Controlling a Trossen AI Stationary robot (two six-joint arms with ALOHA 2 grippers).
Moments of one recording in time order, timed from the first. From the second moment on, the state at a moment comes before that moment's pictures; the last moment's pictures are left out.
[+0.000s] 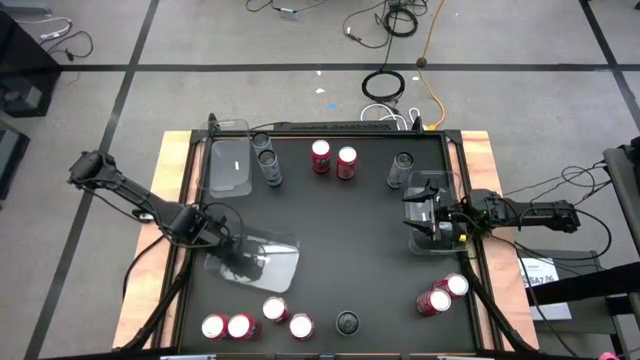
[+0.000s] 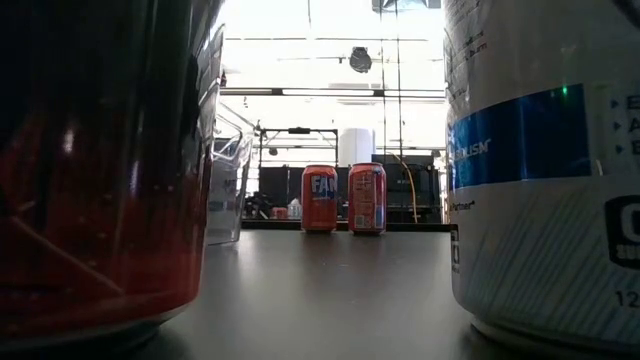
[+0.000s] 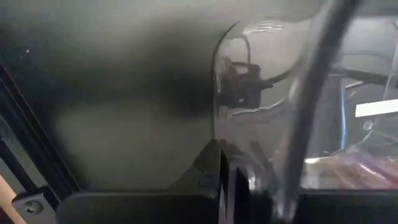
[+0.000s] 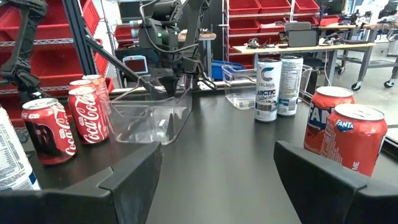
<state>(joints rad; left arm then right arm) -0.46 1.00 0.51 -0.95 0.01 -1.78 0.03 0.00 0.05 -0.08 0.08 0.07</state>
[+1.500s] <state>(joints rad) 0.21 1.45 1.27 -1.00 -0.08 -0.91 0.03 0.00 0.05 -0.08 0.08 0.07</state>
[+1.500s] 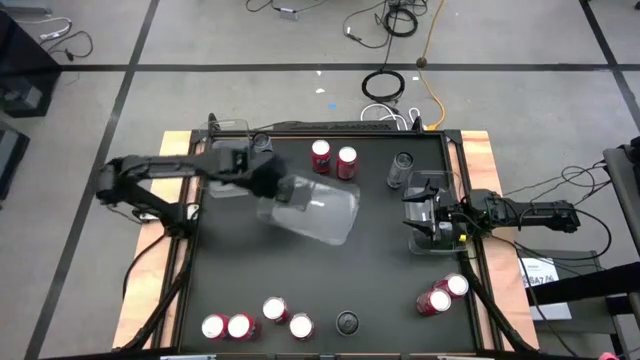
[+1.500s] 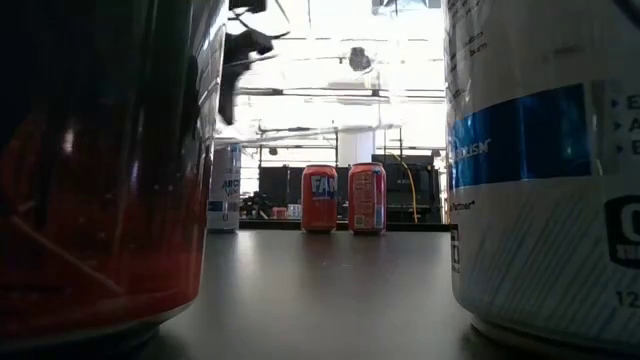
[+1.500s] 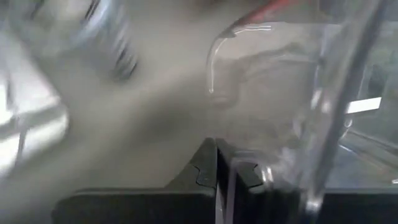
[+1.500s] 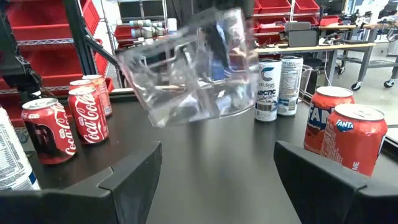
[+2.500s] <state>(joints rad) 0.29 2.21 2.15 -1.39 0.07 0.11 0.03 0.00 0.05 -0.08 0.08 0.07</state>
